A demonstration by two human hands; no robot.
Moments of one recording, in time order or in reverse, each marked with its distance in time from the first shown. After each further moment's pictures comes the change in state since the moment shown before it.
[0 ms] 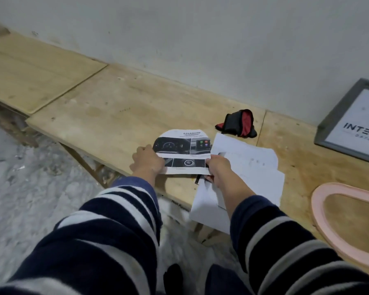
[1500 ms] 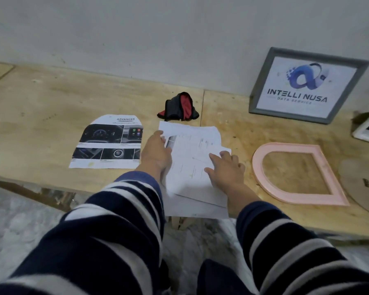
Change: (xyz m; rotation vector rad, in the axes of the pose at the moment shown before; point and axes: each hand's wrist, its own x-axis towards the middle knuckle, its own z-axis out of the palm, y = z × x) left_hand -0.027 0.102 0.097 -0.197 -0.205 0.434; right_hand 0.001 0.068 -0.154 -1.241 0.364 -0.343
